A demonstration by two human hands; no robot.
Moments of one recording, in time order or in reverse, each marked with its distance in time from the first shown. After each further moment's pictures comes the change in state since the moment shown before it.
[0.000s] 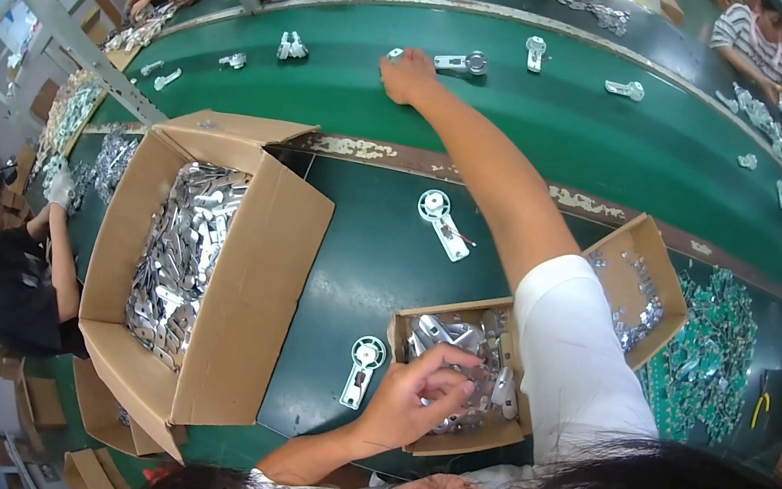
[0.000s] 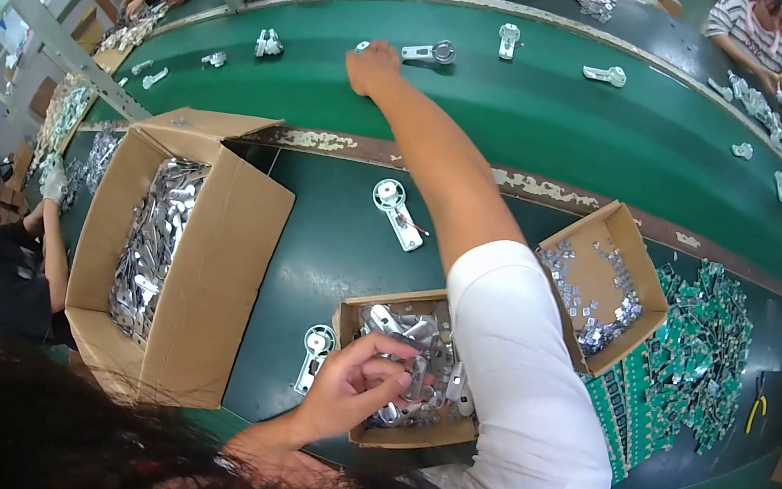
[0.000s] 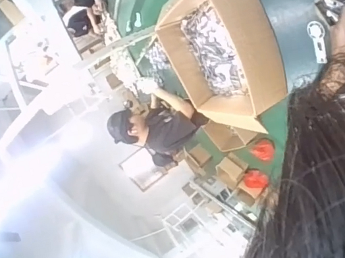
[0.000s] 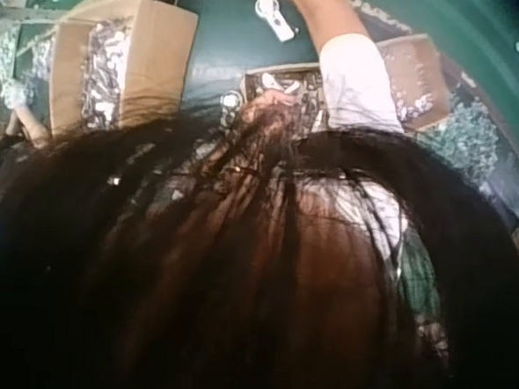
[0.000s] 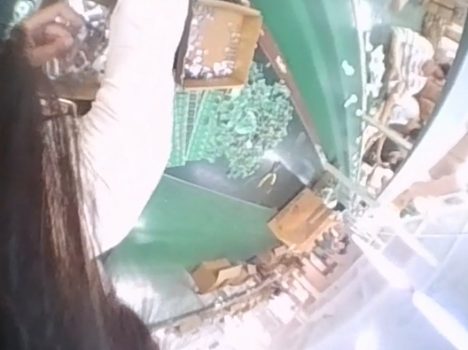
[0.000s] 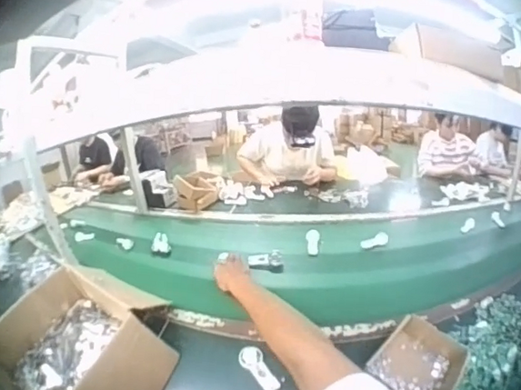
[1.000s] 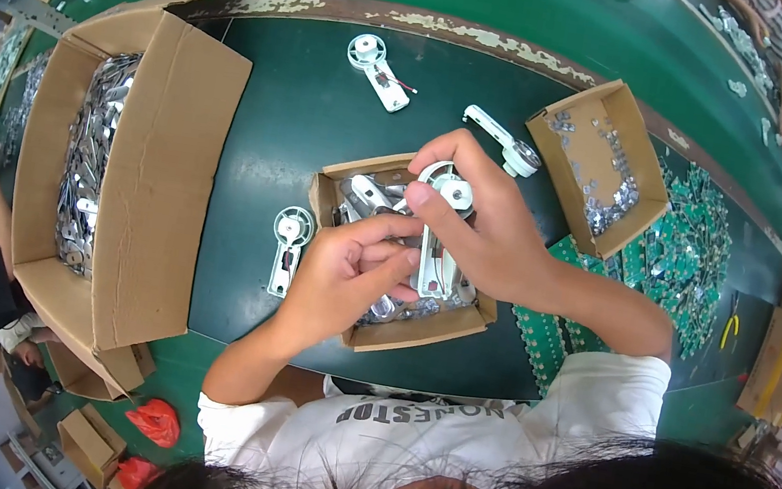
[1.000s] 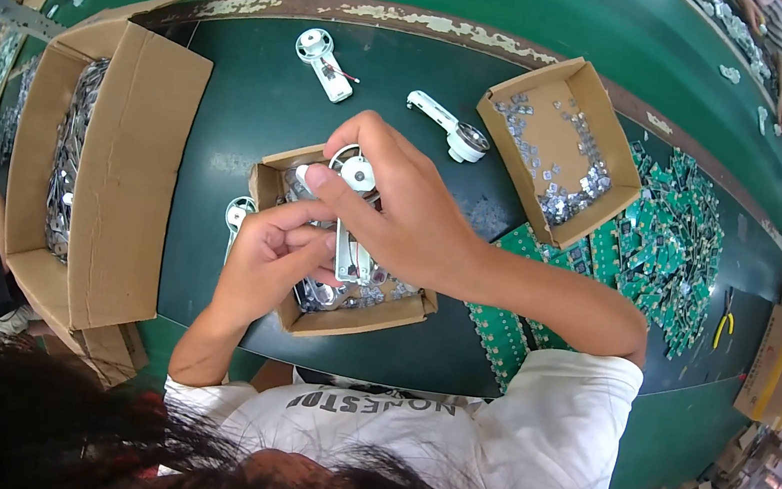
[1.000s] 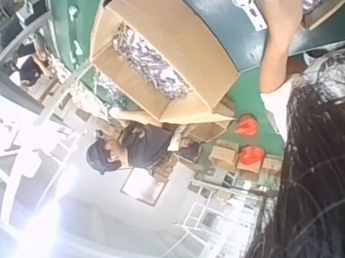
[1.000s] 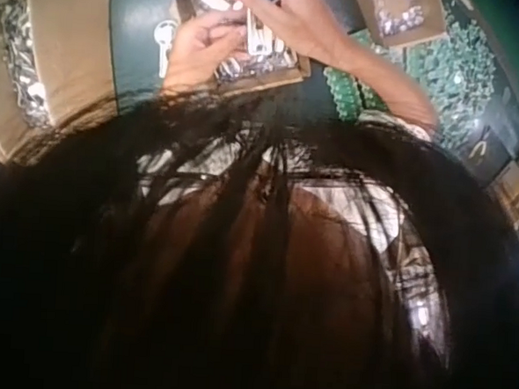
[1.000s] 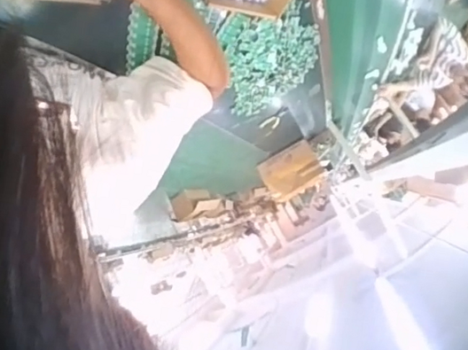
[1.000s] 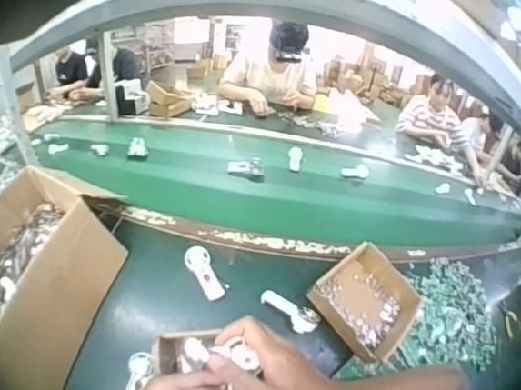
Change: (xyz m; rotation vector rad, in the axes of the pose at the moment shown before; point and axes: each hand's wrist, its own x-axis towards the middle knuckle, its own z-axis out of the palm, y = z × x) left_hand 0.006 0.013 0.001 -0.131 -0.014 -0.152; right_hand -0.387 -0.052 -0.112 1.167 -0.117 0.099
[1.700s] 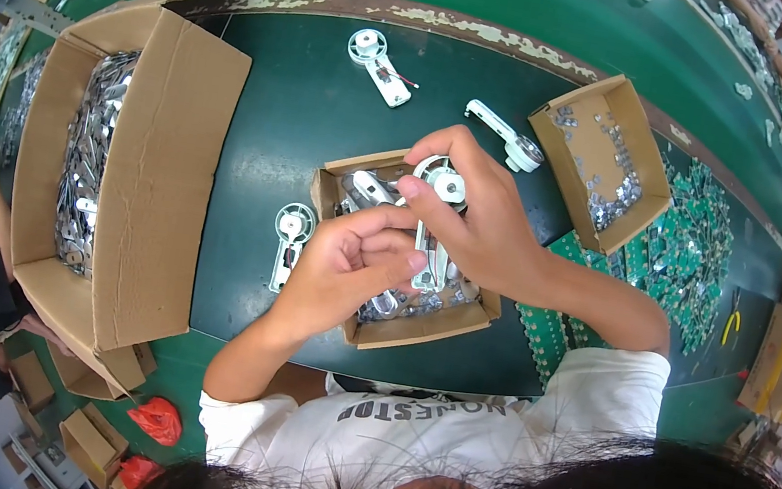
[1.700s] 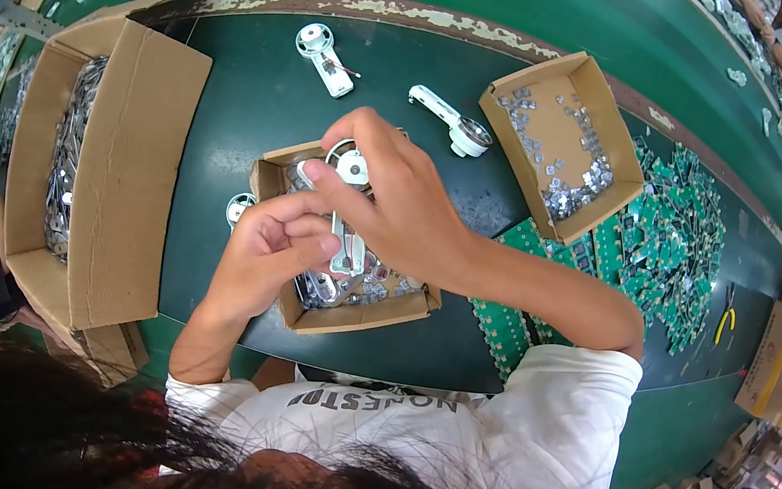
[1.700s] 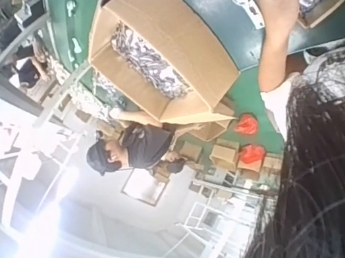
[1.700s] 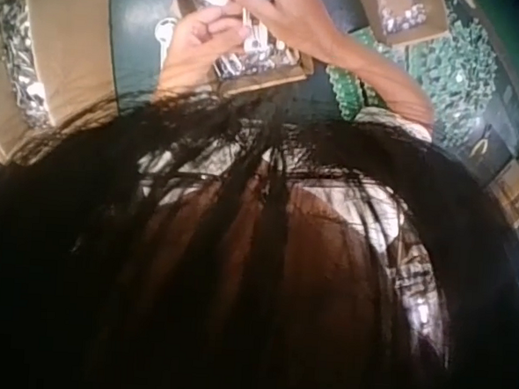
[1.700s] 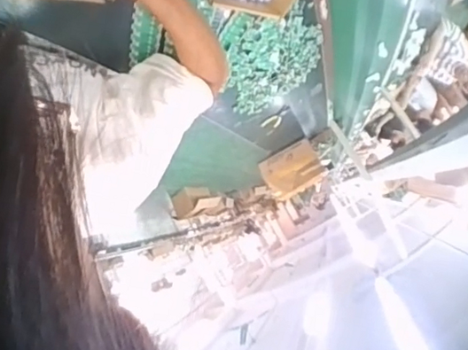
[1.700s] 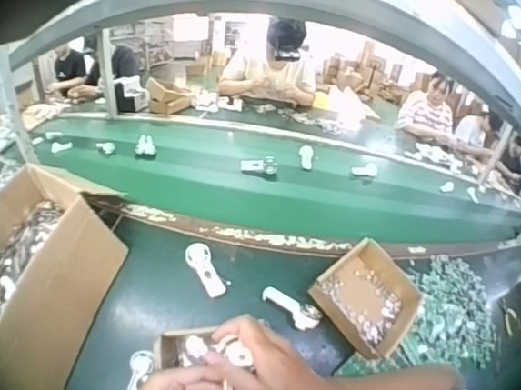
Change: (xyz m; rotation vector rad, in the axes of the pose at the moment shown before) left_hand -0.001 0.001 -0.007 -0.107 -0.060 0.013; right_hand 0.004 0.016 0.012 -0.120 0.138 -0.169
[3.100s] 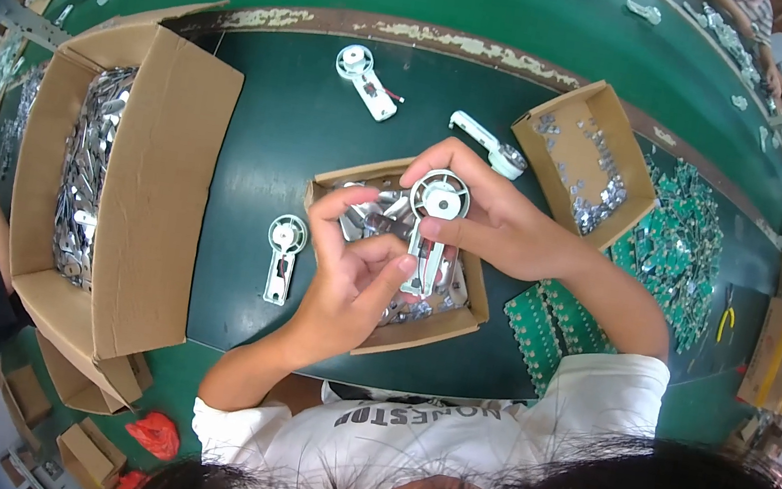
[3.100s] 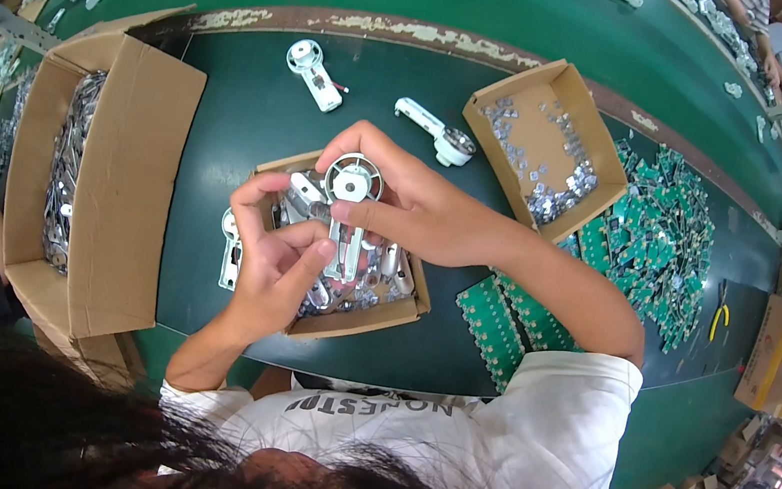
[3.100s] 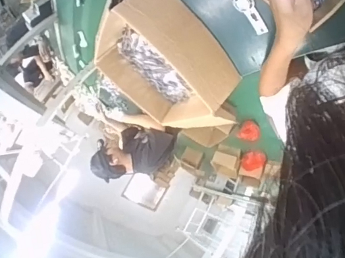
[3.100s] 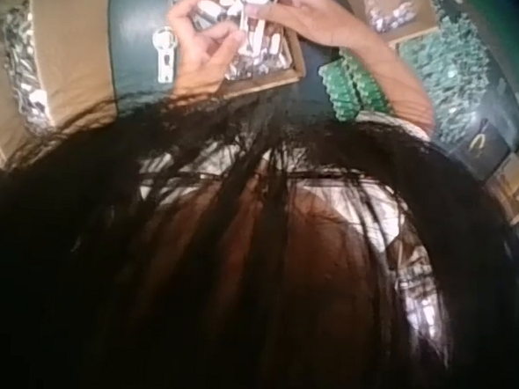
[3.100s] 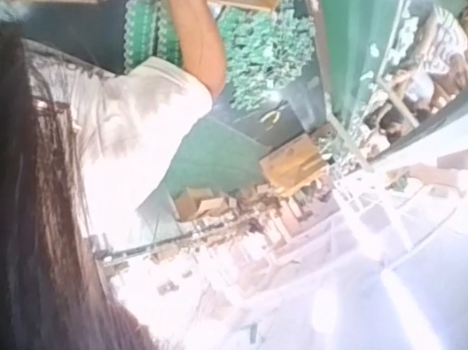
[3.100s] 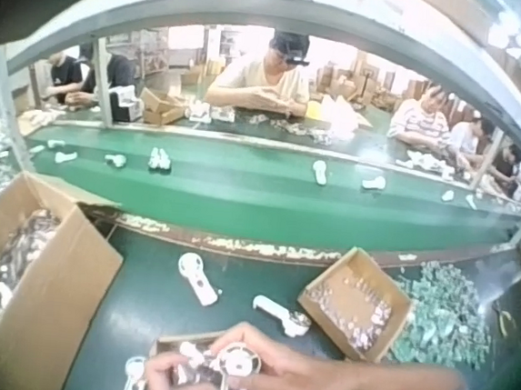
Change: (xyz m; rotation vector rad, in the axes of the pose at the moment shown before) left_hand 0.002 -0.014 0.020 0.134 0.077 0.339; right_hand 0.005 -0.003 -0.040 0.452 -0.441 0.283
